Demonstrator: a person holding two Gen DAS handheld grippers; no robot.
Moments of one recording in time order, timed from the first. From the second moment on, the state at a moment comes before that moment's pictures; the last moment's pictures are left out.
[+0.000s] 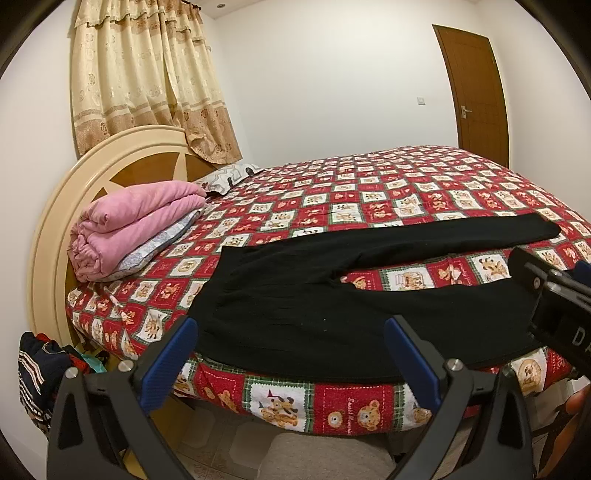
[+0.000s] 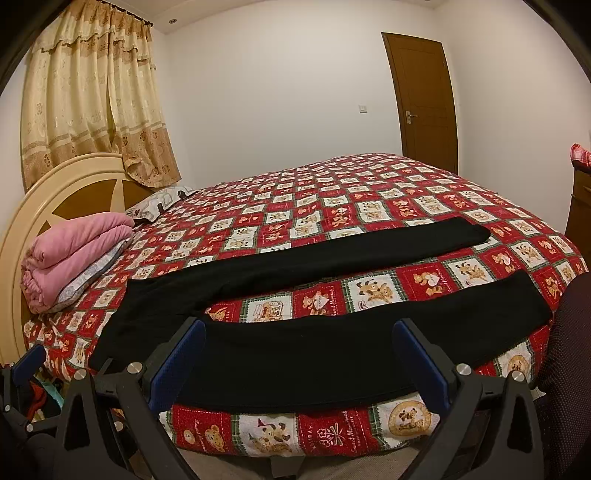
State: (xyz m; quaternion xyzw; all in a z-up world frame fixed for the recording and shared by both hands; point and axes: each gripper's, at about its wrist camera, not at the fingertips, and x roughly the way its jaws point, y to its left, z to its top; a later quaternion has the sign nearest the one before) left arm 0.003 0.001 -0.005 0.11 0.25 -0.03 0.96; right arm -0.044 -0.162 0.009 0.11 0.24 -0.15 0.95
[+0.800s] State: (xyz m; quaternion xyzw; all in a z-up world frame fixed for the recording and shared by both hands) left arm 0.003 0.000 -0.005 0.11 0.25 -0.03 0.96; right arm -0.044 -0.164 0.011 0.12 0.24 -0.15 0.95
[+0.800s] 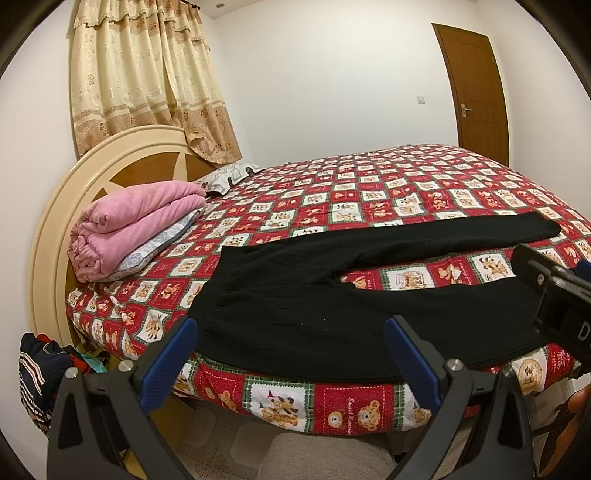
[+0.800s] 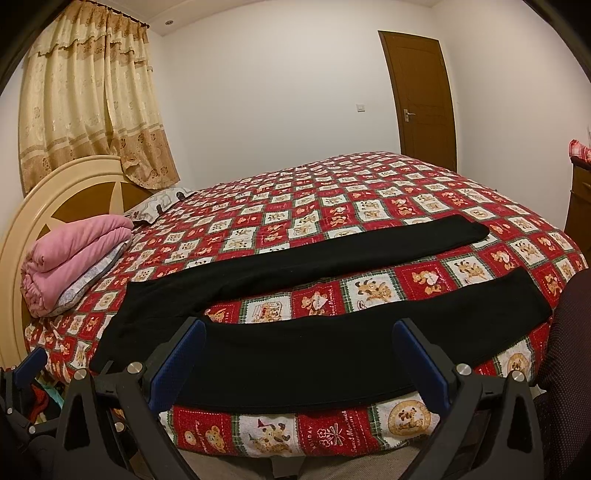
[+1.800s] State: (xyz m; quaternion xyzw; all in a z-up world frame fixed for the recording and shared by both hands) left arm 0.001 0.002 -0.004 0.12 0.25 -0.03 0.96; right arm -0.045 -0.163 0.009 0.12 0.24 -0.15 0.95
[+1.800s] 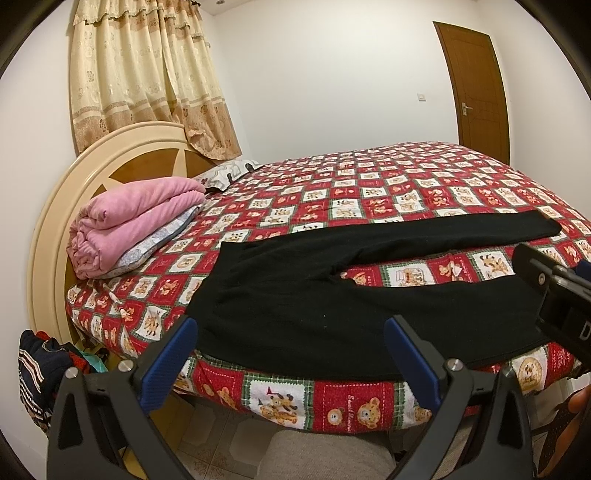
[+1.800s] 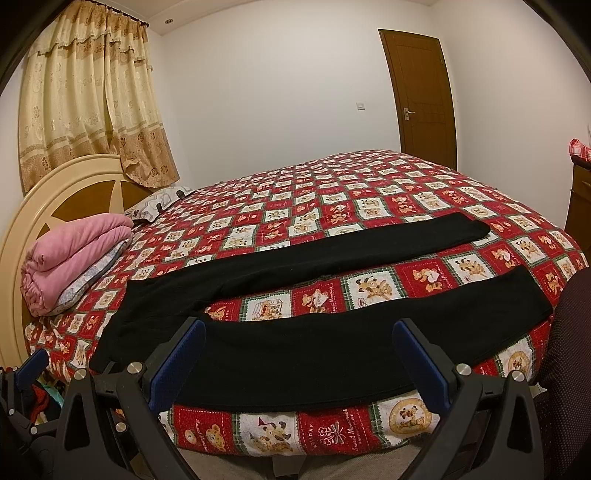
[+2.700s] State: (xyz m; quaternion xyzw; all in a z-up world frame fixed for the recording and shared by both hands) left arm 0.074 0.042 -0.057 0.11 0.36 -0.03 0.93; right arm -0.021 -0.187 -0.031 0.12 0.27 -0.17 0.94
